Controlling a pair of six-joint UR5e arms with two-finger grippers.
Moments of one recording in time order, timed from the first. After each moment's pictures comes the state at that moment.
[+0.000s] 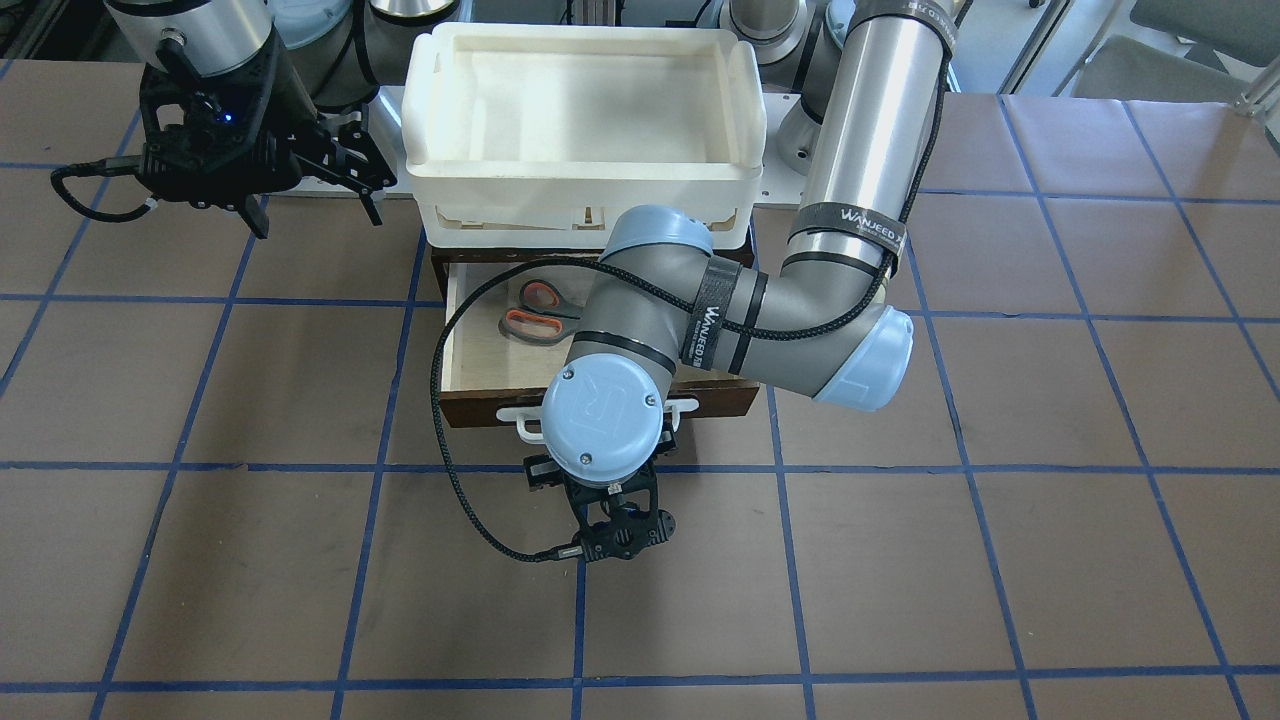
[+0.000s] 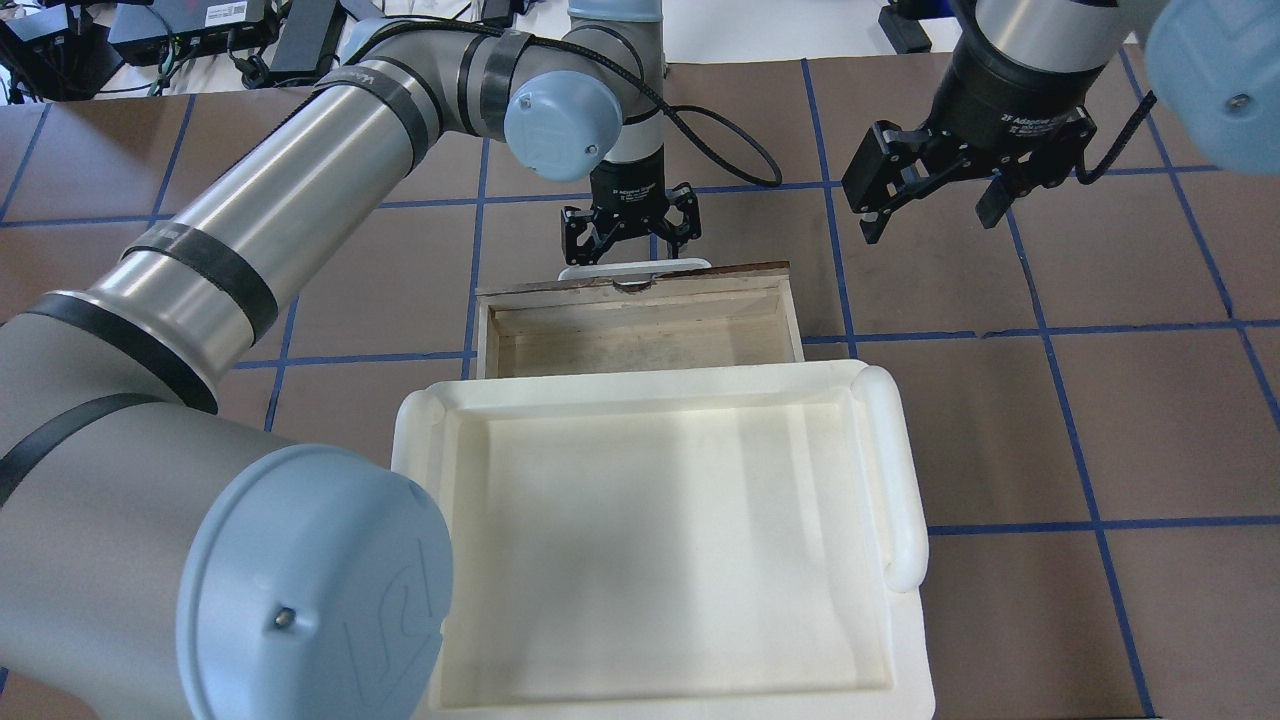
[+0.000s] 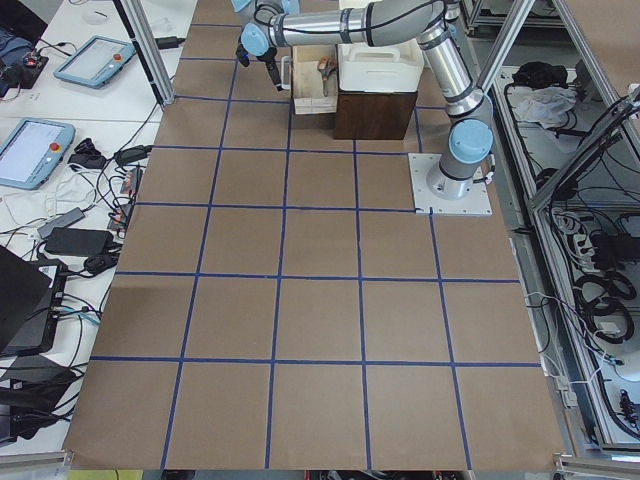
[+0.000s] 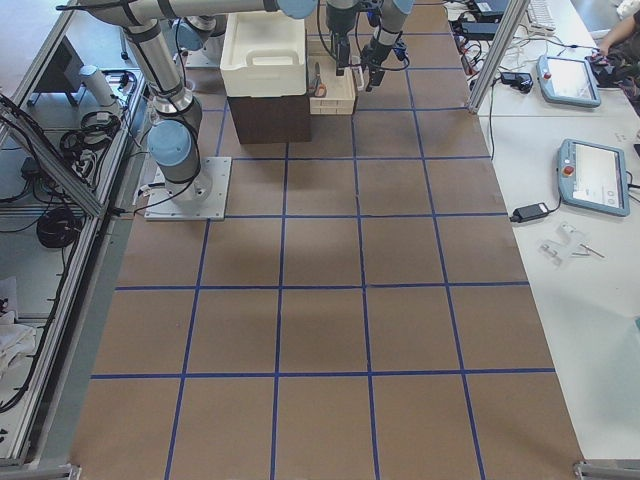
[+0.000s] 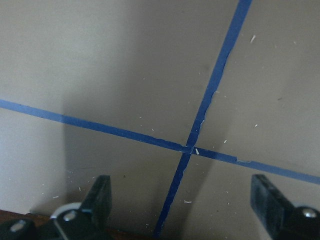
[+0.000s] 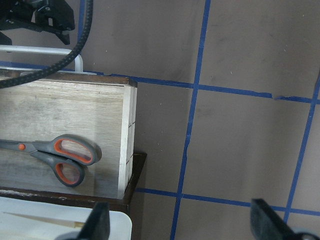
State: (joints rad) left arm -1.89 -2.25 -1.17 -1.55 1.50 -0.57; right arm 1.60 -1.59 1.53 -1.50 -1.52 -0.11
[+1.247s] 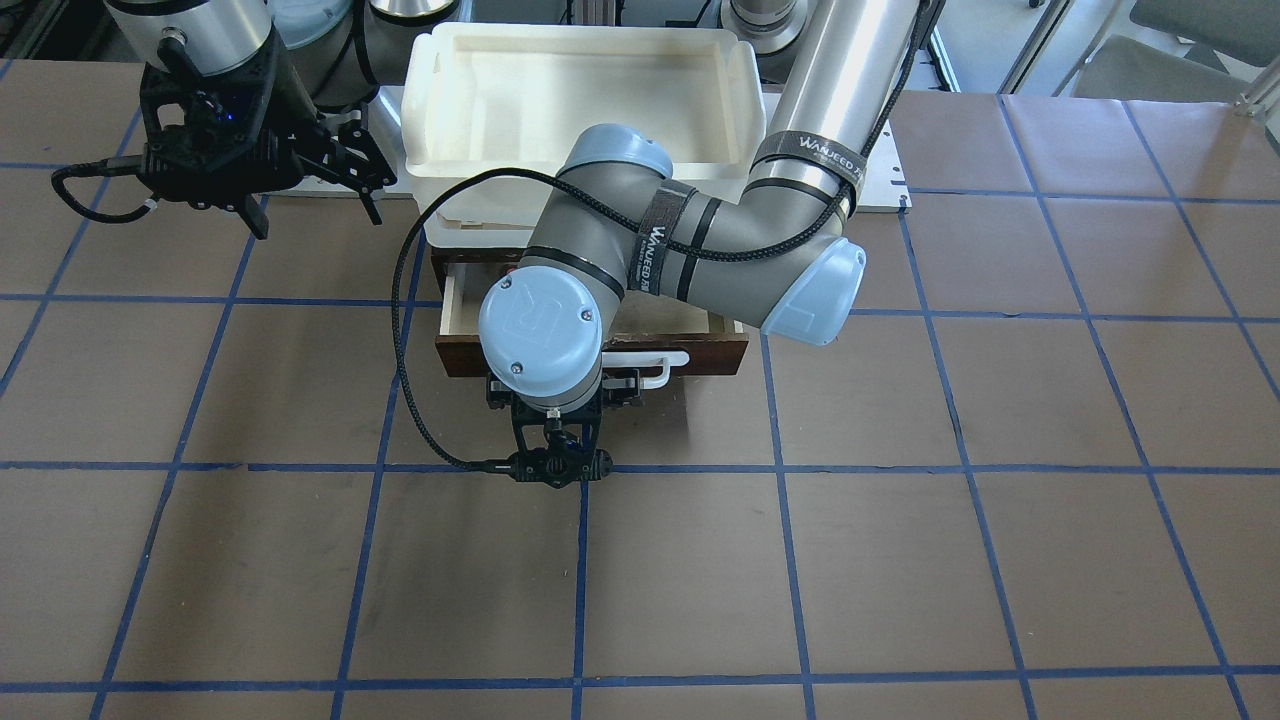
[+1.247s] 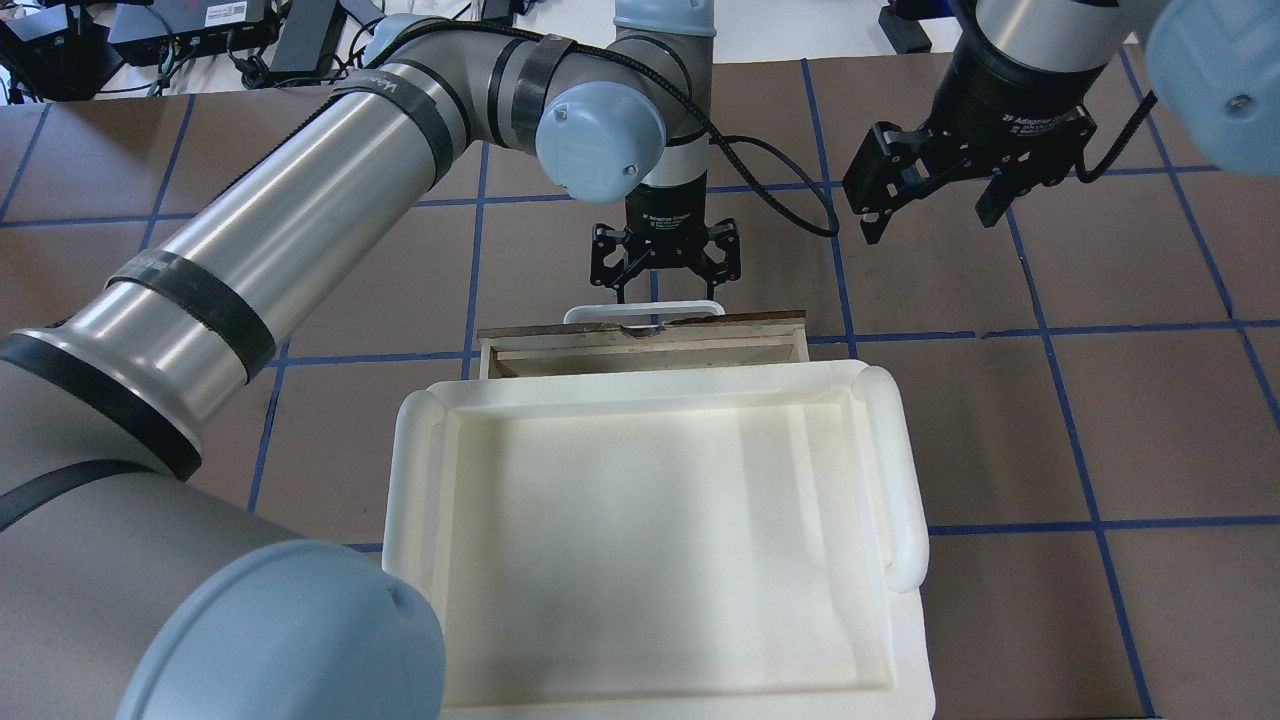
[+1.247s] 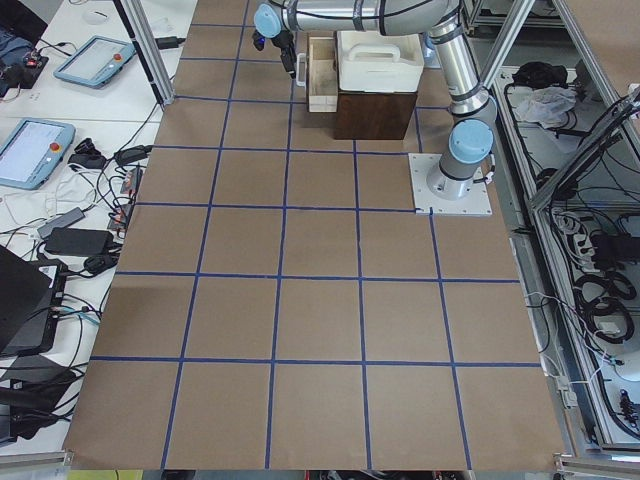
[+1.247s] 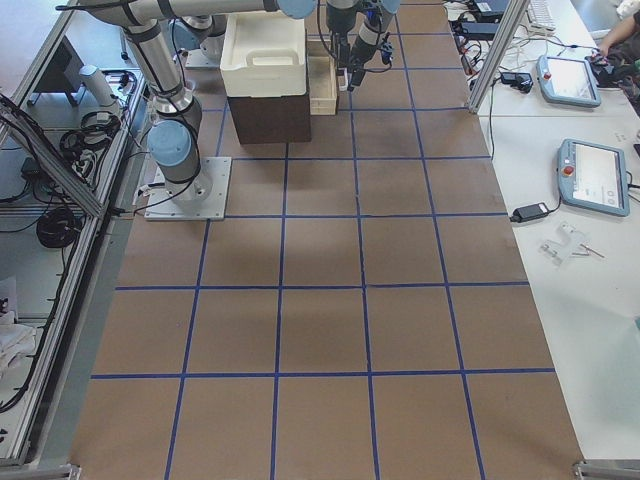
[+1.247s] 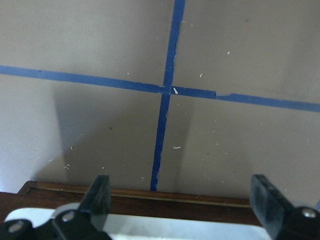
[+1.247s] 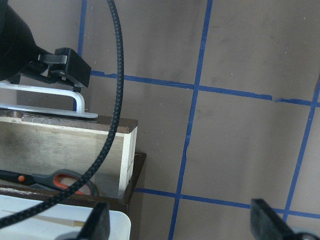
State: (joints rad) left arm -1.97 -2.17 -1.23 -1.62 1.49 -0.37; right arm 1.60 -1.59 1.53 -1.50 -1.52 -0.13
